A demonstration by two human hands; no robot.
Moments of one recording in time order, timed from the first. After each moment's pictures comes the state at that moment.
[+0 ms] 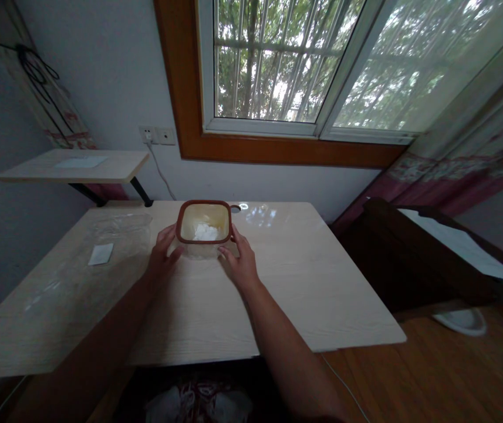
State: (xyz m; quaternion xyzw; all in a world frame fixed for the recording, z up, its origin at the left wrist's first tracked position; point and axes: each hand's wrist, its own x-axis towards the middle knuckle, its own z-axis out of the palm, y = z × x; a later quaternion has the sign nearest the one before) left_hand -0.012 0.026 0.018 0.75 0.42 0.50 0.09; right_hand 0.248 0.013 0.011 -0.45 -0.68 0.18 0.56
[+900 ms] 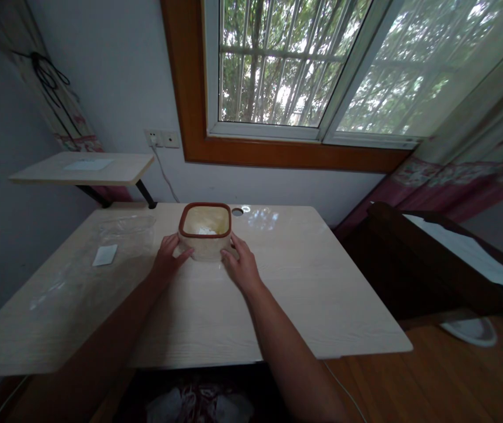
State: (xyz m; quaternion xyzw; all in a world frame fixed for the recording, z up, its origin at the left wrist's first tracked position) left_hand -0.014 0.037 0.001 0.75 0.48 0.46 0.05; right_hand 0.247 0.022 0.001 -0.45 -0.69 0.23 0.52
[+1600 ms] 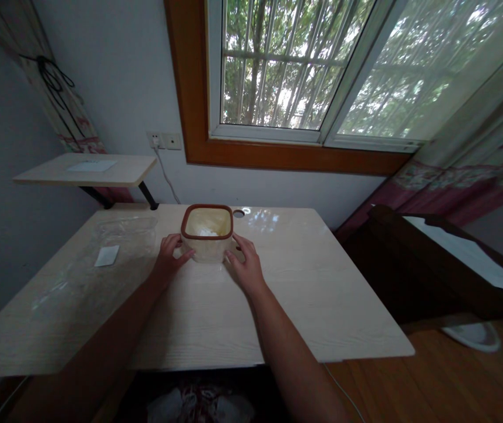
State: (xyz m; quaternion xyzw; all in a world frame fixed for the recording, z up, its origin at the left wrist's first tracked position) left_hand -0.015 0.039 0.001 0.72 0.48 0.50 0.07; right_hand 0.252 0.017 0.011 -0.44 -0.69 0.21 0.54
